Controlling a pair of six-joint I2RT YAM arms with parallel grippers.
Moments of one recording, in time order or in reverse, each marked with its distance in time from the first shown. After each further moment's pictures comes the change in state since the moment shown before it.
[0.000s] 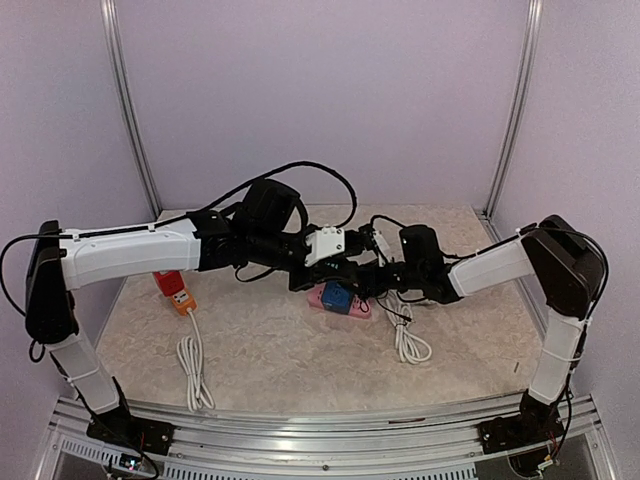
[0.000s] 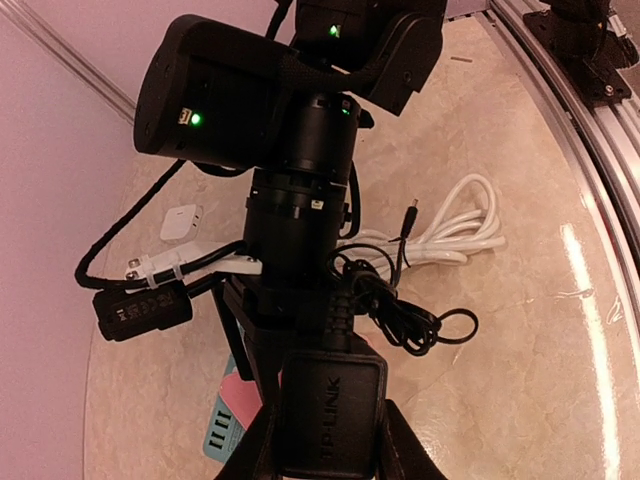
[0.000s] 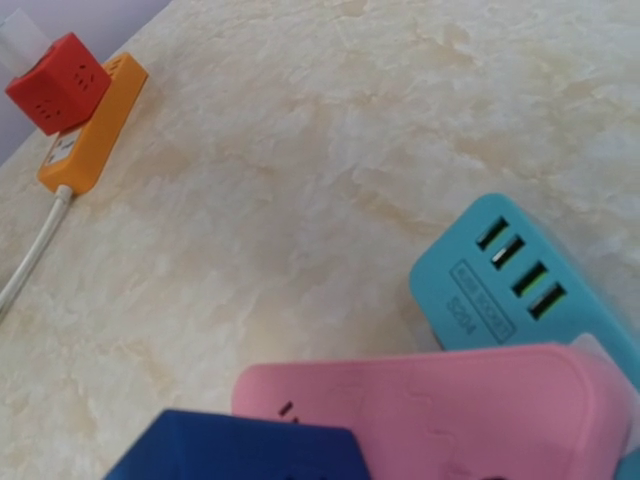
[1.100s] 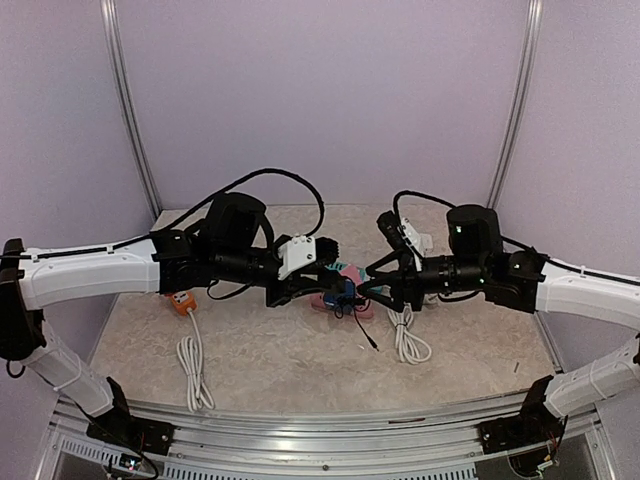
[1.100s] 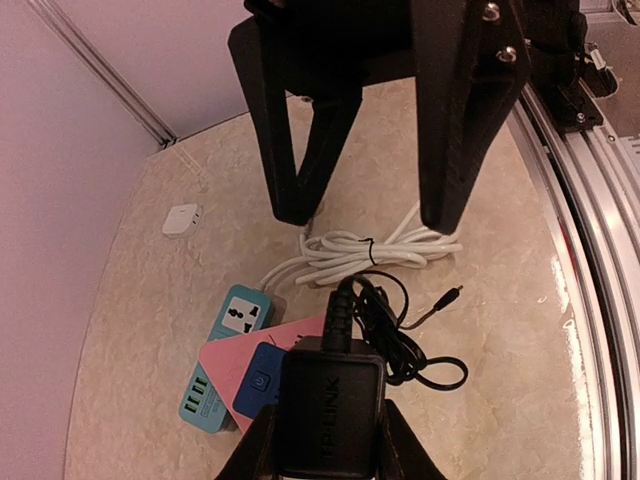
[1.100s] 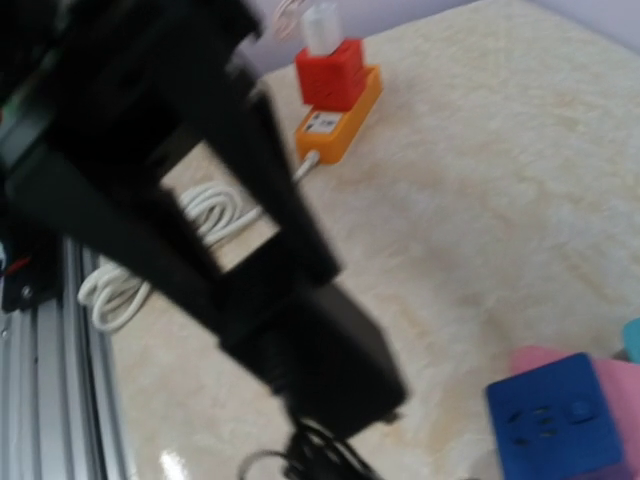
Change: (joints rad) left arm -0.022 -0.229 -0.256 0.101 -0.017 -0.103; right arm 0.198 -0.681 -0.090 -0.511 0.012 -0.249
